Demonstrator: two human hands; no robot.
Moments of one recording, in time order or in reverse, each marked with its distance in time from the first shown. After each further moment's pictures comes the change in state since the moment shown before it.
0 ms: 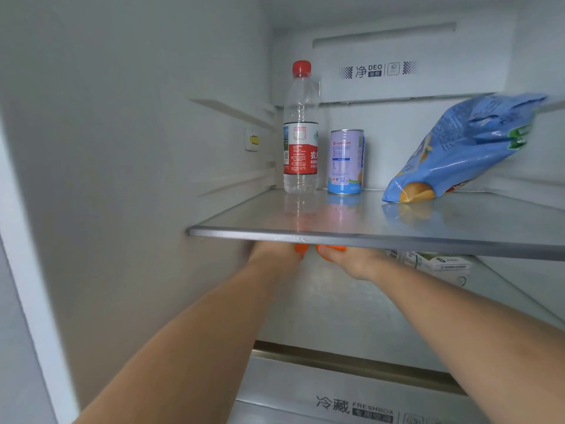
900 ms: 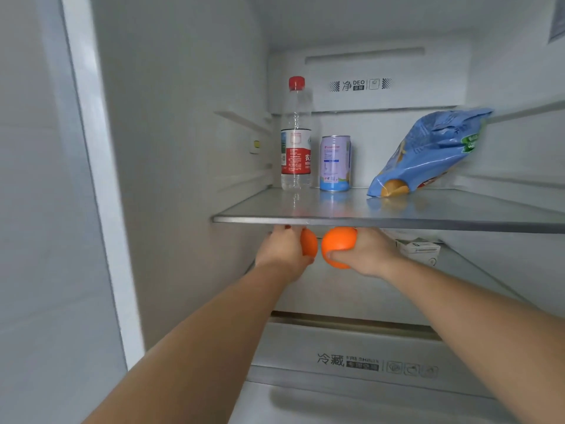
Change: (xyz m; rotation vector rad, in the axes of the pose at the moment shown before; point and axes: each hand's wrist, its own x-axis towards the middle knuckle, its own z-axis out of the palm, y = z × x) left_hand -0.055 0.037 -0.025 0.356 -0.134 0.012; right_hand -0.067 -0.020 -0.031 -0.035 0.120 0.110
